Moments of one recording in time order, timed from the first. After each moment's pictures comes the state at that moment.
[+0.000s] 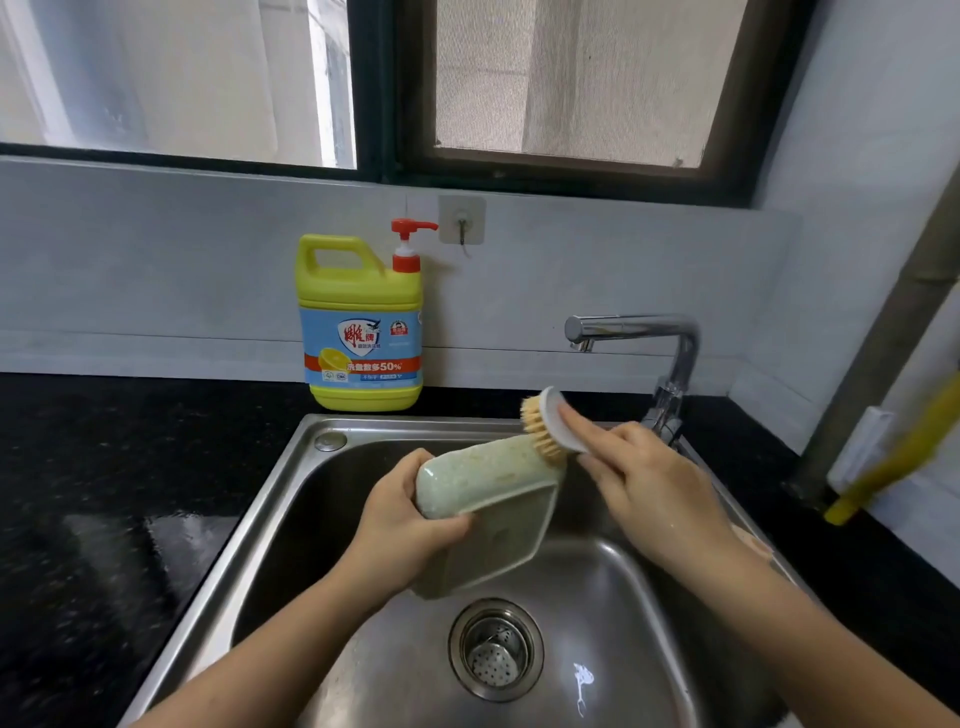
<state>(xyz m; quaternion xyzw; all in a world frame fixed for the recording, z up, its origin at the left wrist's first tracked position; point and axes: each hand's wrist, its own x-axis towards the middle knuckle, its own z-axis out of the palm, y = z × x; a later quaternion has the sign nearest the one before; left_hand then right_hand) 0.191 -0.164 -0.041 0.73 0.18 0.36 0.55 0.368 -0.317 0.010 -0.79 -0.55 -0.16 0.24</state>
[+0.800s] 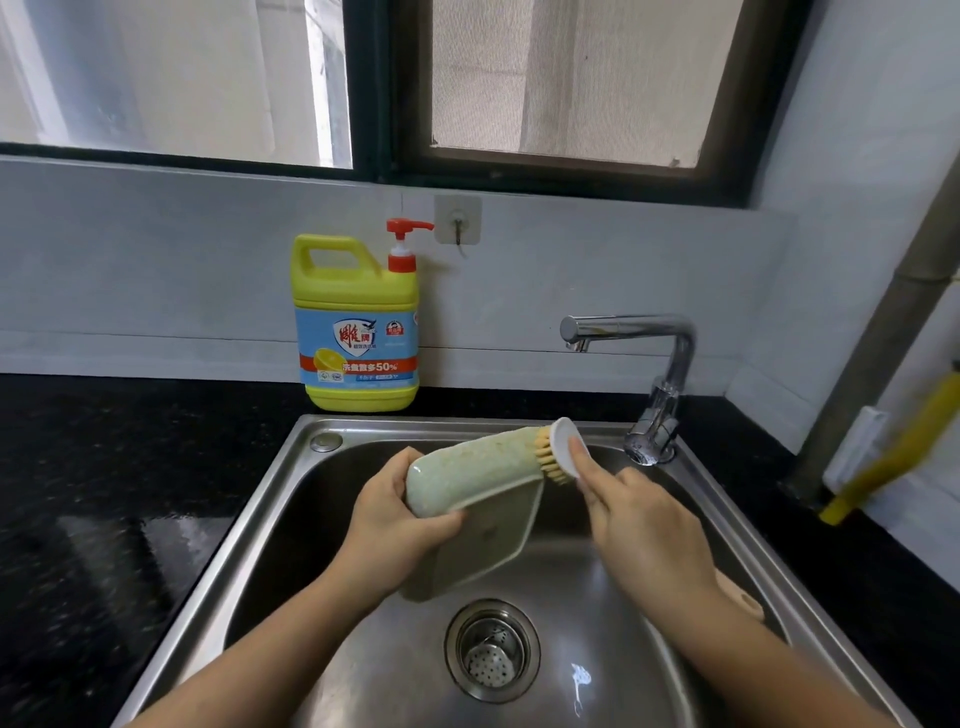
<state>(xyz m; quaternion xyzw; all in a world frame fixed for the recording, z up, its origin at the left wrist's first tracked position) 0.190 -0.165 -0.037 0.74 0.21 0.38 0.51 0.356 -0.320 -0.021 -0.84 -0.47 -0.20 0.20</state>
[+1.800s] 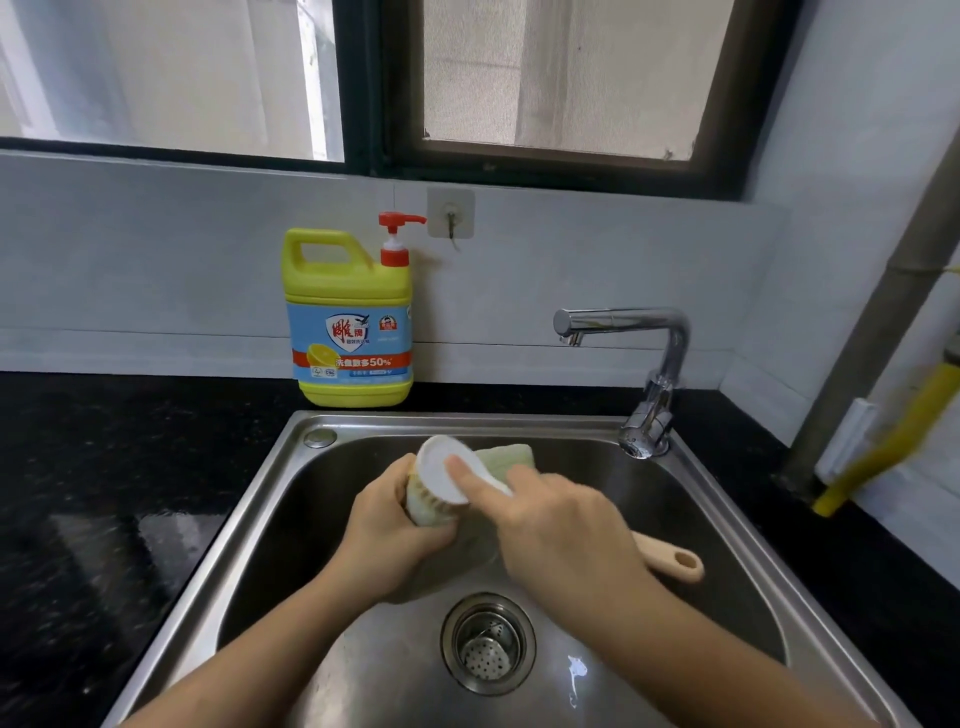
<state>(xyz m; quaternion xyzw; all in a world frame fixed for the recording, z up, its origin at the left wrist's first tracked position) 0.191 -0.164 -0.048 0.77 0.19 0.38 0.47 0.299 -0.295 -0.007 -0.73 -0.61 -0.30 0.11</state>
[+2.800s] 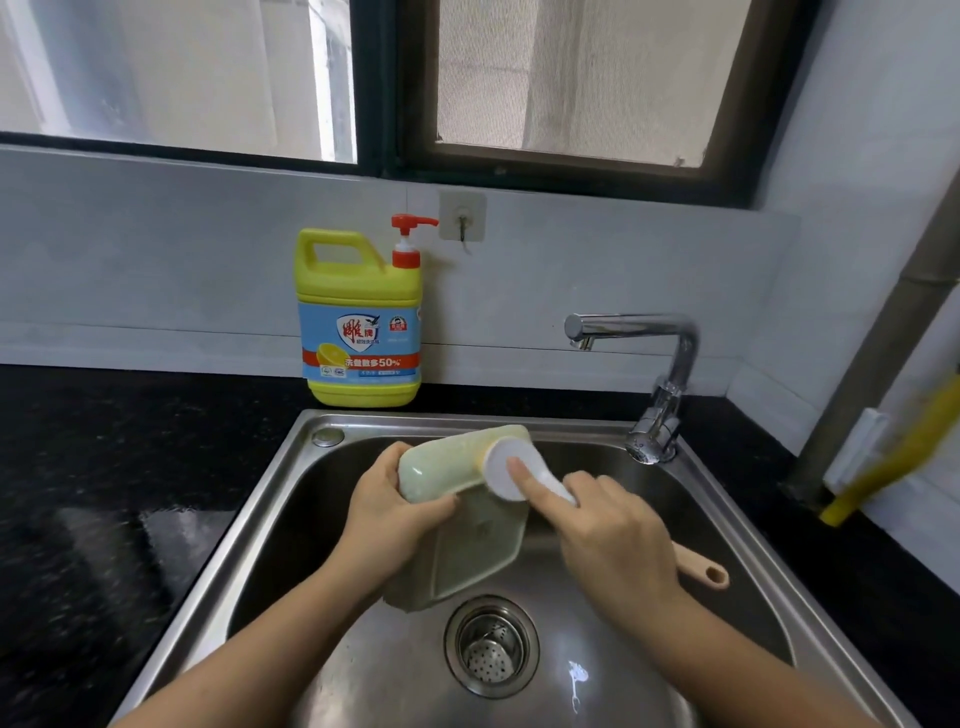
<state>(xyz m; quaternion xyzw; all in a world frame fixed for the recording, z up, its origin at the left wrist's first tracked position) 0.191 -0.162 -0.041 0.70 0.26 0.38 0.54 0.346 -0.304 -0.042 -0.69 -0.59 -0.40 0.16</state>
